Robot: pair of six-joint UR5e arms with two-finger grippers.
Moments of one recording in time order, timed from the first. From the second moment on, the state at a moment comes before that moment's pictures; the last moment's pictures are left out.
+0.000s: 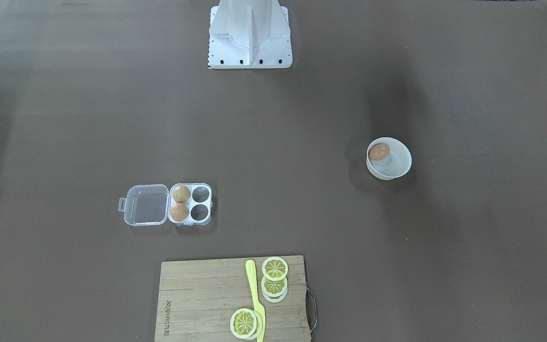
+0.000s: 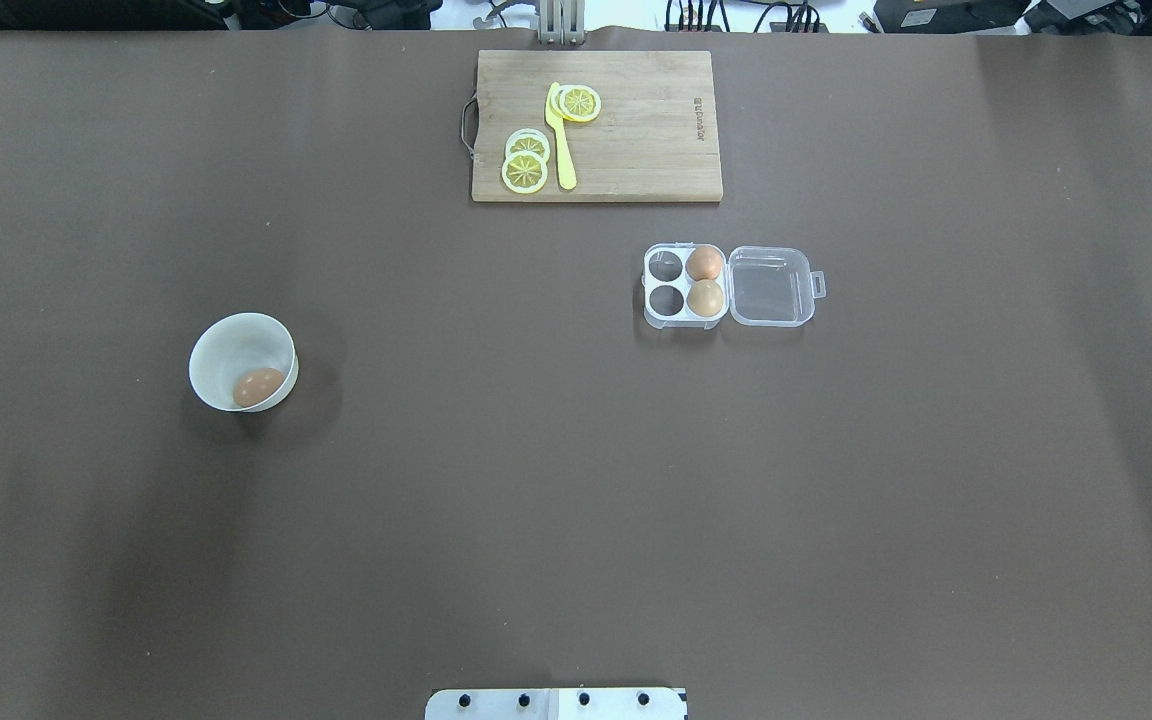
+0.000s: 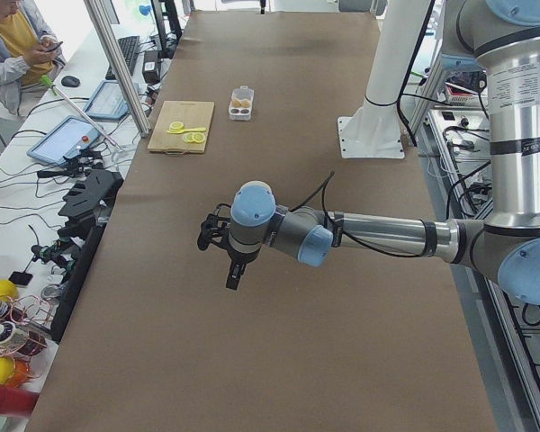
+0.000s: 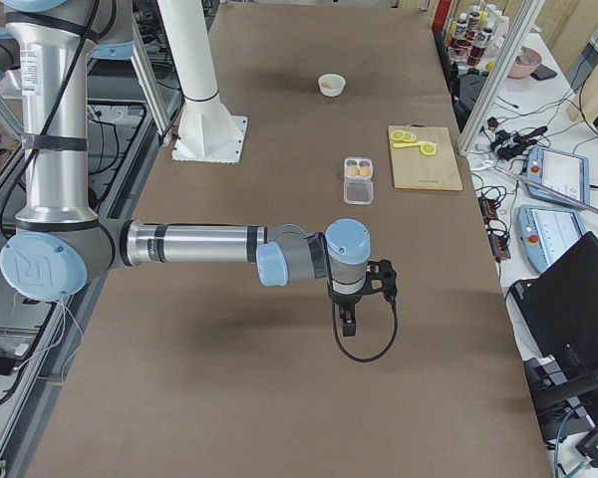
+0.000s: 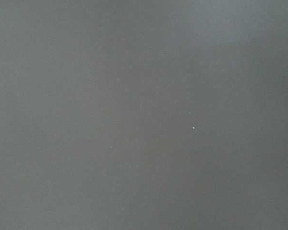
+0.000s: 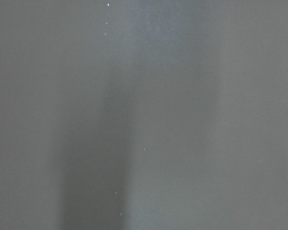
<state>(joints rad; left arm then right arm) -1.48 -1.42 -1.79 -1.92 -2.37 -0.14 1.50 -1.62 1.64 -1.39 2.33 0.08</state>
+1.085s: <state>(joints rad) -1.47 -1.40 -1.79 -1.98 -2.38 -0.15 1.50 -1.64 1.65 -1.39 2.34 0.07</state>
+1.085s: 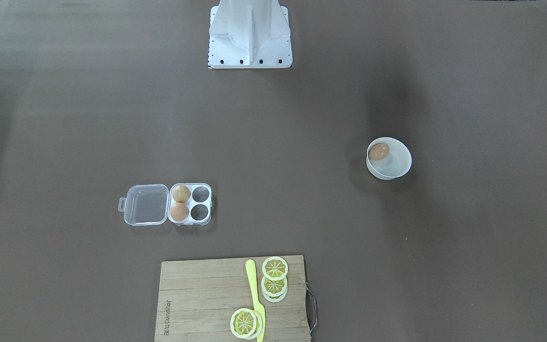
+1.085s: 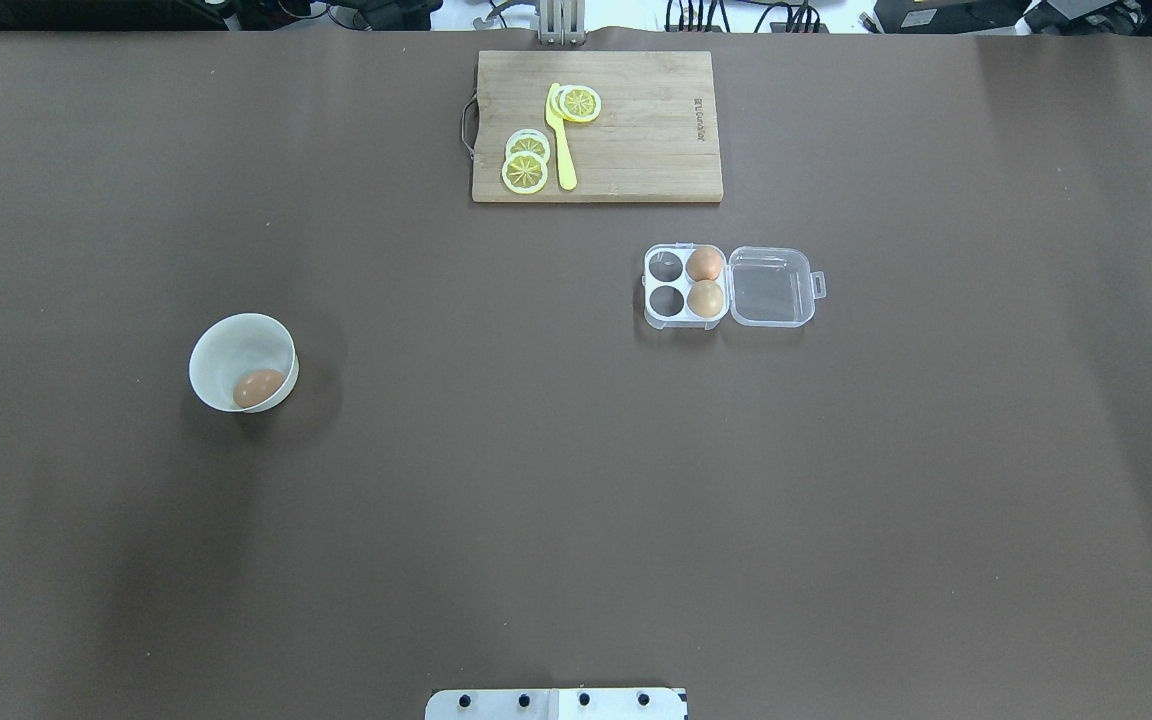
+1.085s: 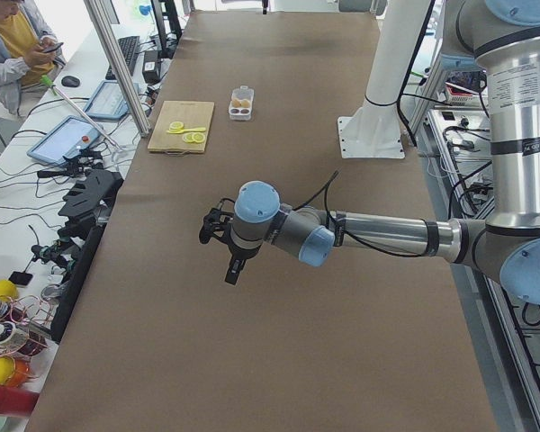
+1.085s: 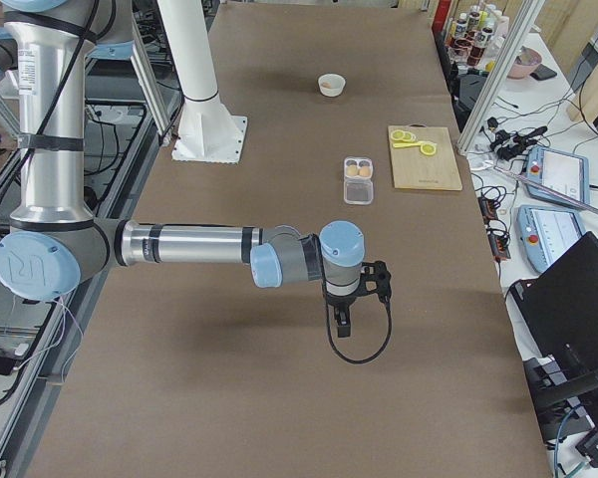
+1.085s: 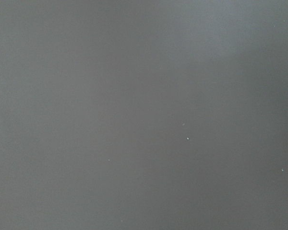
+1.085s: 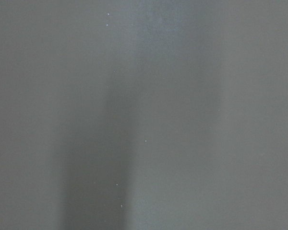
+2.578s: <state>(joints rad) -1.38 -1.44 -1.83 -2.05 -2.38 -0.17 1.46 -1.67 1.65 -1.26 2.39 0.08</state>
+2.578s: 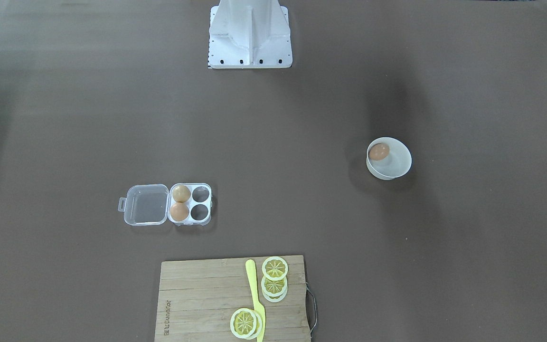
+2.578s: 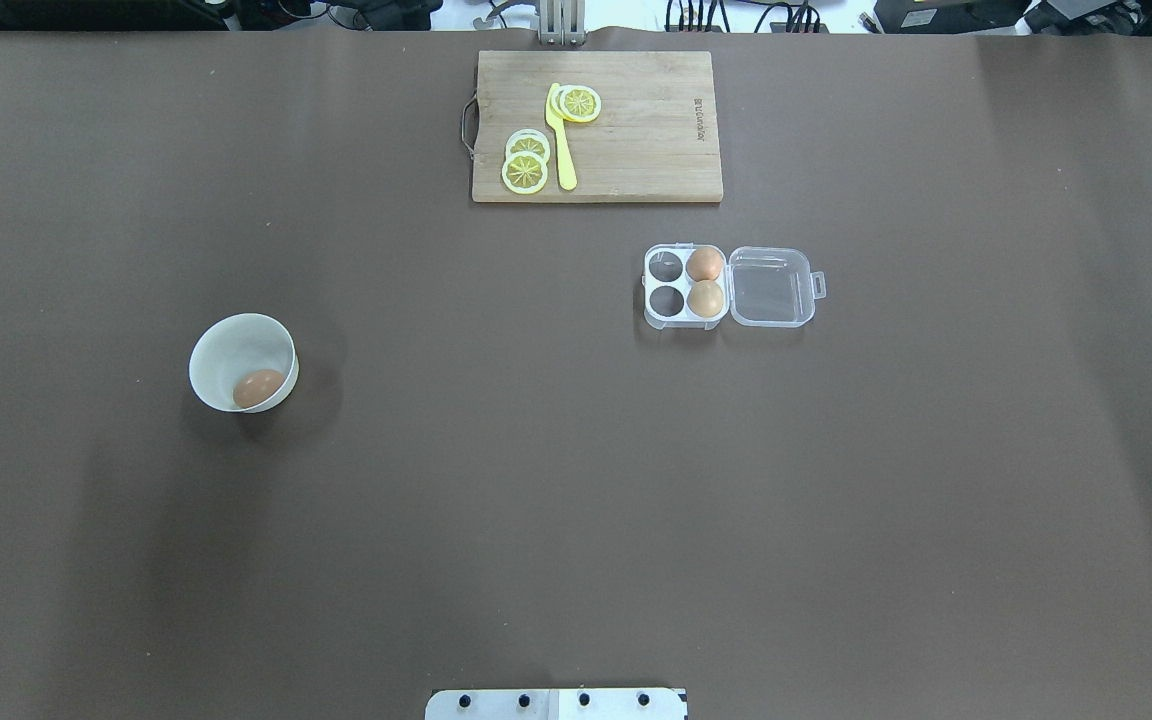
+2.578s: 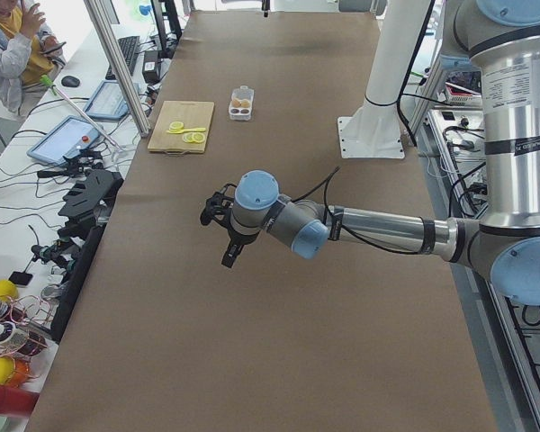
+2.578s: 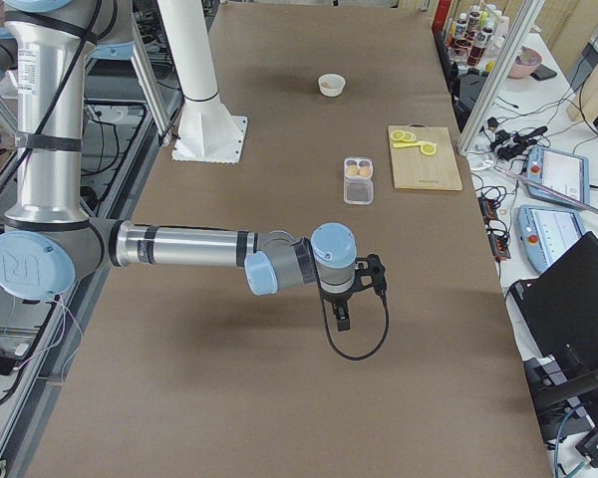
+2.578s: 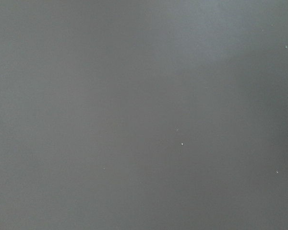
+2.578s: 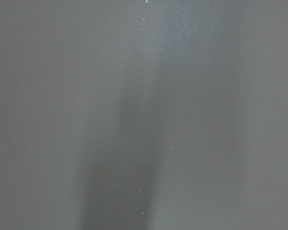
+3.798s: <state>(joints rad) -0.86 -1.73 -1.81 -2.04 -2.16 -0.34 1.38 -1.66 1.69 -1.26 2.39 0.08</state>
